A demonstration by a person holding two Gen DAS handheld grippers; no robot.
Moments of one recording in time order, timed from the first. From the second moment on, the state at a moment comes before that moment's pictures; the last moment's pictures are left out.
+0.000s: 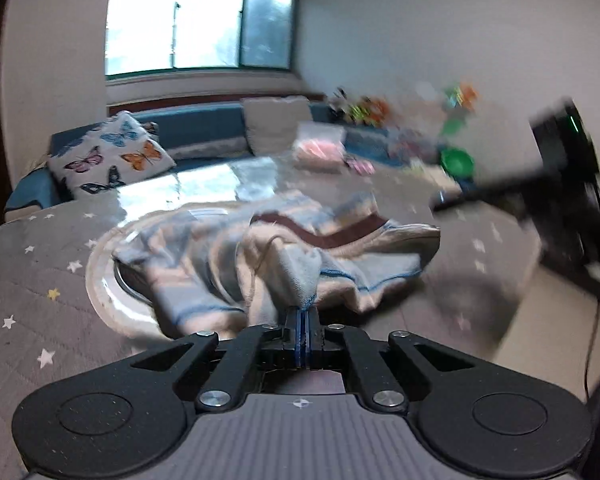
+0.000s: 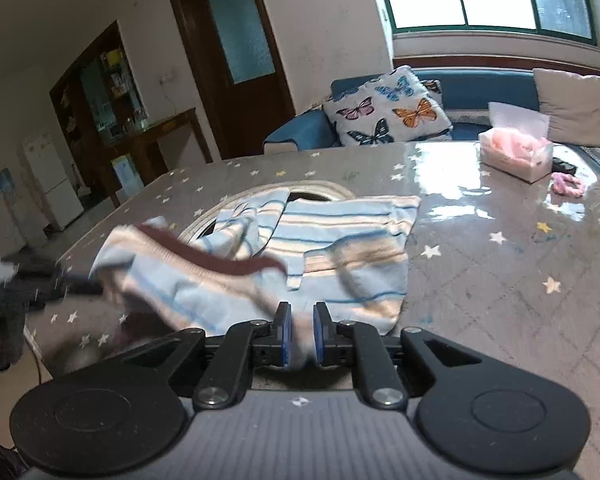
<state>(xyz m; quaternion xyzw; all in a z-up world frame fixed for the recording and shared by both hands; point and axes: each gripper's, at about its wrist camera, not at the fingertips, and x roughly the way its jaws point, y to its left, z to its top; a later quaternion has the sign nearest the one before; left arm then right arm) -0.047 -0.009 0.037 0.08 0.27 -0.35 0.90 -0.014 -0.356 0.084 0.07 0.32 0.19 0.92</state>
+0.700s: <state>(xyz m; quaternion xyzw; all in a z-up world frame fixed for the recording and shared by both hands) 0.001 0.031 0.044 -0.02 0.29 -0.23 0.93 0.002 -0.281 0.034 -0.01 0.40 0.30 0.87</state>
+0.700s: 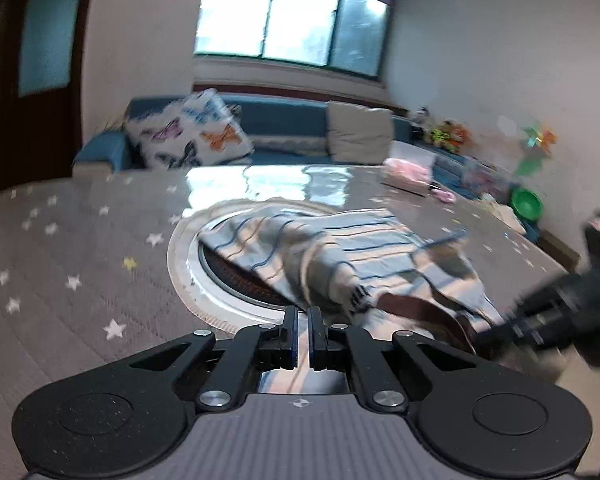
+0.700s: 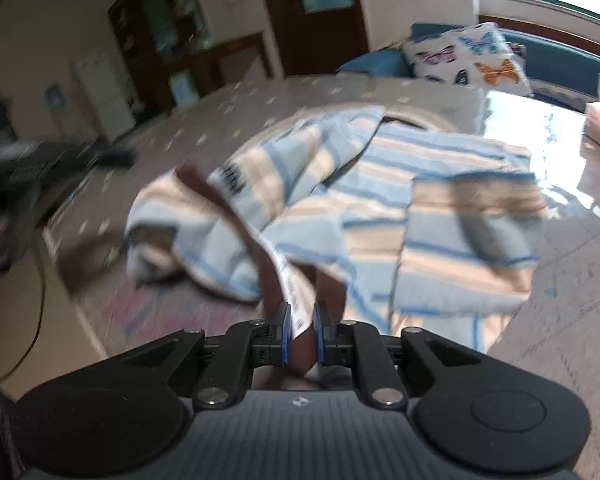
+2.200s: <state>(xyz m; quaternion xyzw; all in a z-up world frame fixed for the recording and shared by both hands) 0.042 -0.003 -0.014 0.06 0.37 -0.20 0.91 0.068 -0.275 0.021 -0.10 0.38 0.14 0.91</state>
